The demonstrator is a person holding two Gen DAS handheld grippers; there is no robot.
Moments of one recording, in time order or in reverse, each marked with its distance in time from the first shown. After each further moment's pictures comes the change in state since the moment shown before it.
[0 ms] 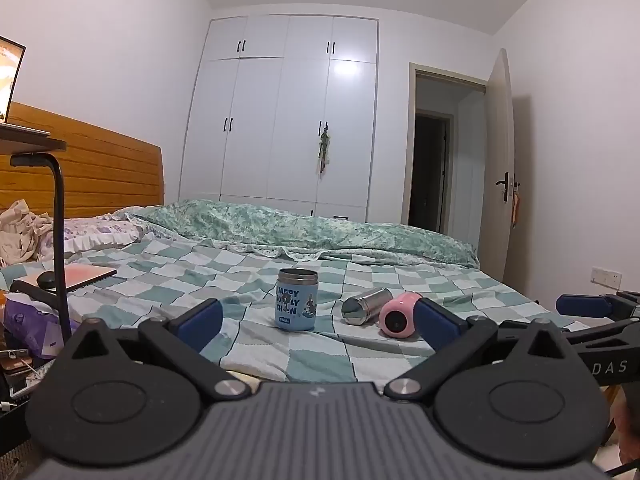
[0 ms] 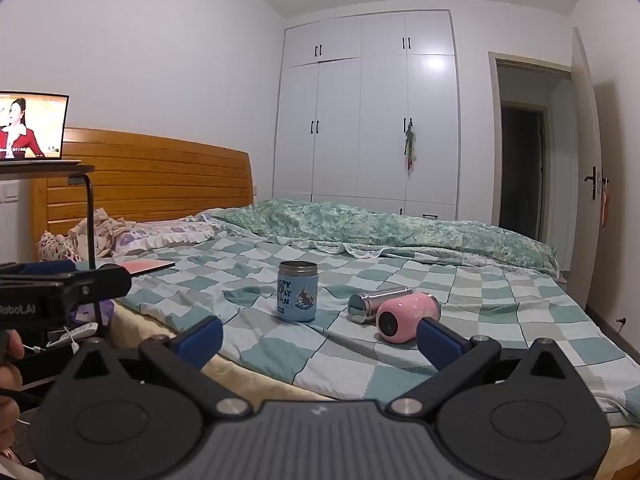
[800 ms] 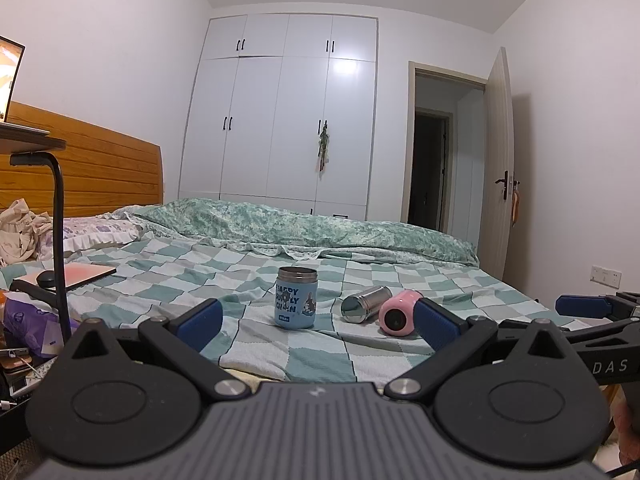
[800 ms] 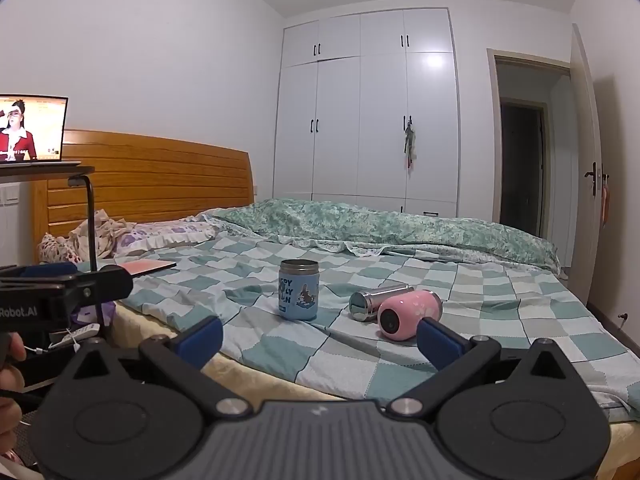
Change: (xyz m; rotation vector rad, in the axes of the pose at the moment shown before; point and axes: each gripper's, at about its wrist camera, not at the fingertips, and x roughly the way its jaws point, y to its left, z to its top) left arm -0.002 0.000 -0.001 0.002 -0.005 0.002; right arm -0.003 -0.001 0.000 0.013 -0.001 0.001
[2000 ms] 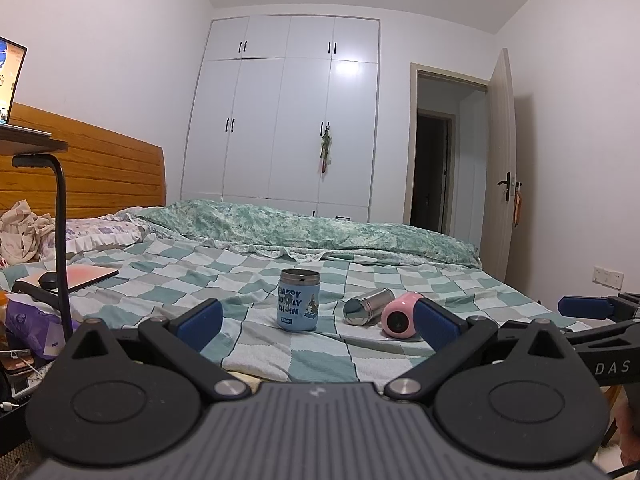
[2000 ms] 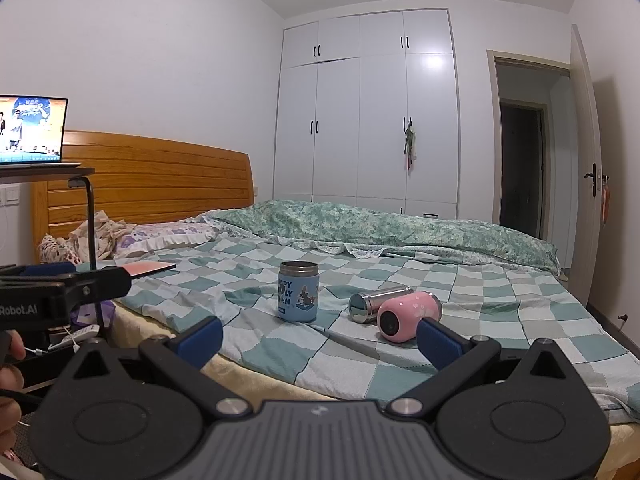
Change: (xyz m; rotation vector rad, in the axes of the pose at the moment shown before) left arm 0.001 0.000 0.000 0.000 -0.004 0.004; right arm 0.001 0.001 0.001 0.002 -0.004 0.002
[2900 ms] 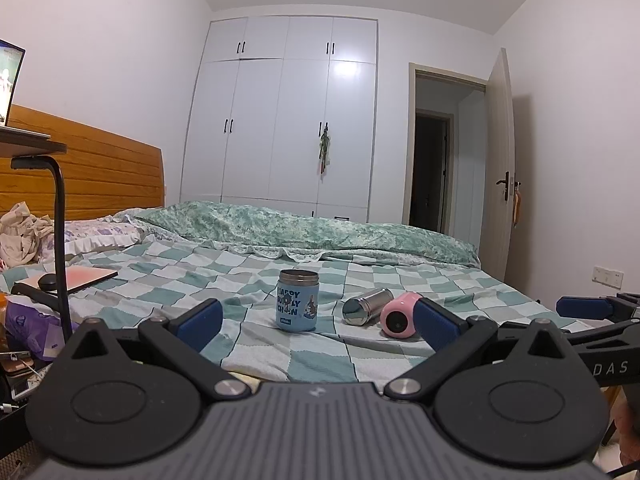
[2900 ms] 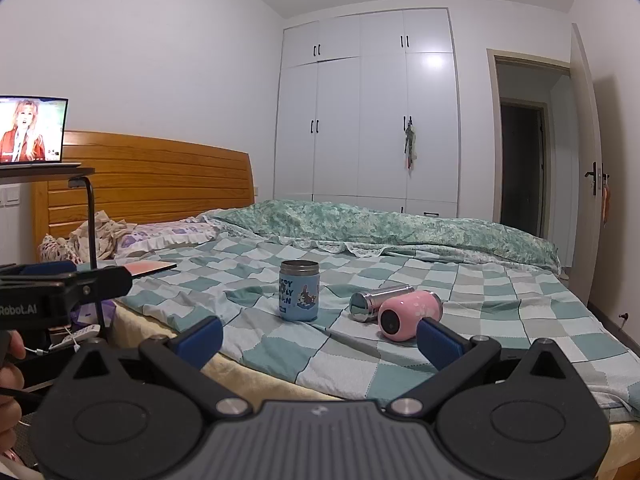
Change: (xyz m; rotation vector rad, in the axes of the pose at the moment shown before) left arm 0.000 -0.001 -0.001 0.006 -0.003 -0.002; right arm -0.002 0.000 -0.001 0.001 0.001 0.002
